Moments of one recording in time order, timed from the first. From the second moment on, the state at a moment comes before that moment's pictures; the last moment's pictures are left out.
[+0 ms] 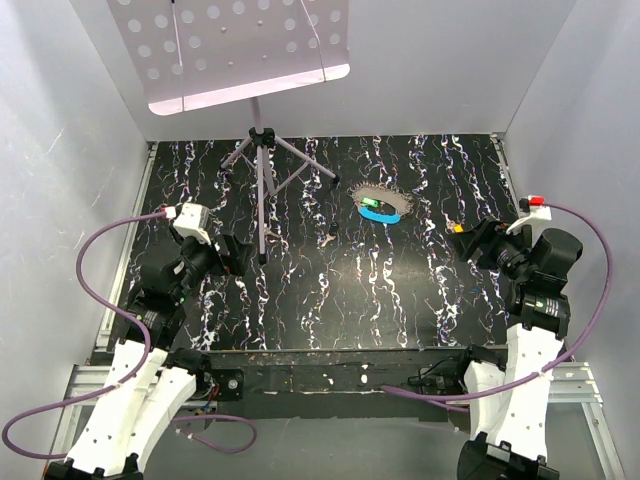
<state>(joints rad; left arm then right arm) -0.26 0.57 0.69 -0.35 0.14 -0.19 -0.32 0.62 0.76 -0.50 -0.64 0.24</state>
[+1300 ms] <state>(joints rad) -0.62 1.73 1.24 -0.31 0.10 -0.33 -0.03 1.21 0.99 -0.79 -1.05 -0.47</state>
